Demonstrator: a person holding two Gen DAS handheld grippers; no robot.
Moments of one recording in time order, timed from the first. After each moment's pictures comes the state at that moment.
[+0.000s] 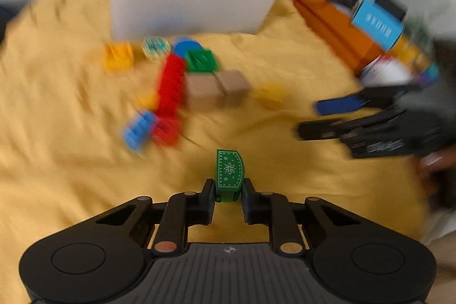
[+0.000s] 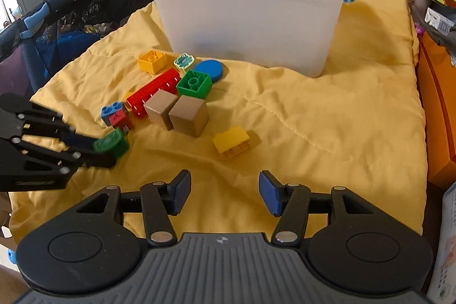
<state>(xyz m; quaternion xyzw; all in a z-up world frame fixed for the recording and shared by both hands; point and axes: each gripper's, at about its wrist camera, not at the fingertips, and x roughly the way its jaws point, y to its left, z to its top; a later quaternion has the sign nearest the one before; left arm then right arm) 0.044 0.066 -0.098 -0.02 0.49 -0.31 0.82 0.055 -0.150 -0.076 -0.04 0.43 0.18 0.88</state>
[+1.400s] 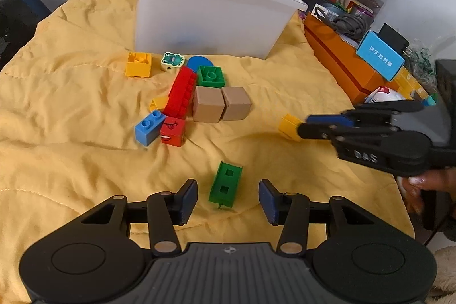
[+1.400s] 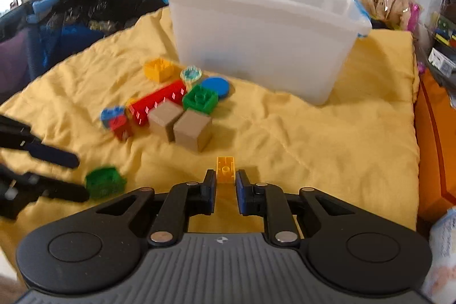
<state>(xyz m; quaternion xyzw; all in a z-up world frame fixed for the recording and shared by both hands) 0.020 0.072 -0.087 -0.03 0.44 -0.26 0.86 0.045 -0.136 -0.073 -0.11 0.39 0.18 0.90</state>
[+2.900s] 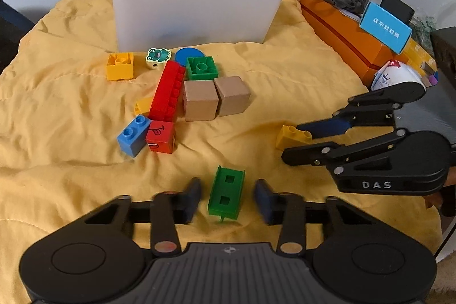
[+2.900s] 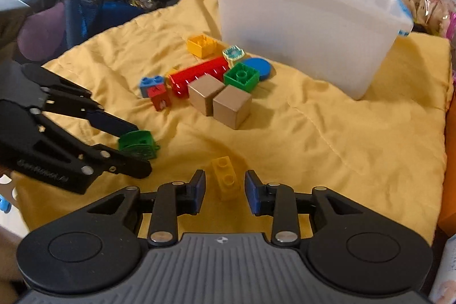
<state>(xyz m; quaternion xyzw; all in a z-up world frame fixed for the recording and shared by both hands) 0.032 0.046 -0.101 0.03 0.44 -0.26 0.86 0.045 -0.129 -0.082 -0.13 0.41 0.26 0.87</state>
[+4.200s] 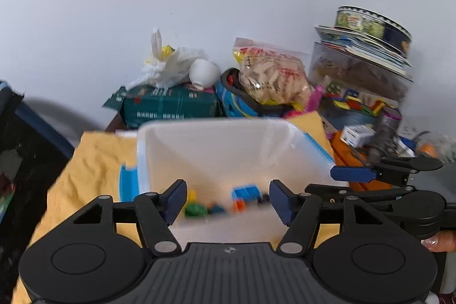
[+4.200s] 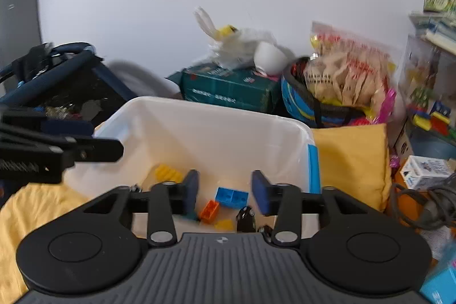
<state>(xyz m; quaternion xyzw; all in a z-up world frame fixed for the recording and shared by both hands) 0.149 0.053 0.033 -0.02 0.27 -0.22 0.94 0.174 -0.146 0.030 -0.06 0.28 0.12 0.95</state>
